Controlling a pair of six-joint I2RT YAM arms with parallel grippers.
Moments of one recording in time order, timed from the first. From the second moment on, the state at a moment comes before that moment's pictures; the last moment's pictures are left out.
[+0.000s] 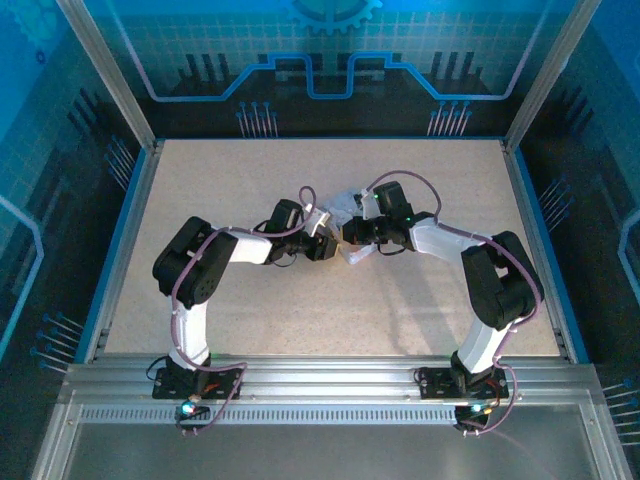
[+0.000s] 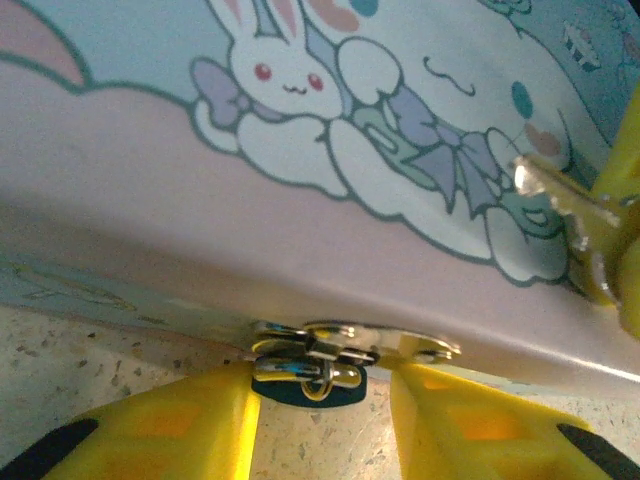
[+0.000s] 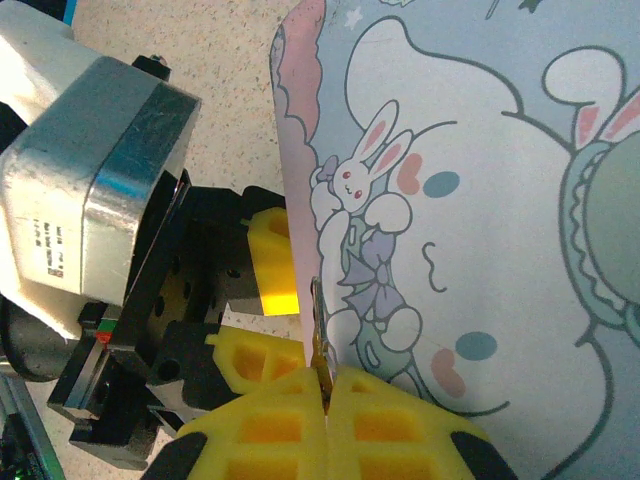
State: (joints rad) left arm -0.46 1.98 0.97 0.29 0.56 -0.17; right arm 0.43 1.74 1.04 -0.14 -0.50 0.44
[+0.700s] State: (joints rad) left arm -0.46 1.99 0.99 0.27 0.56 -0.17; right arm 0.43 1.74 1.04 -0.13 -0.49 0.44
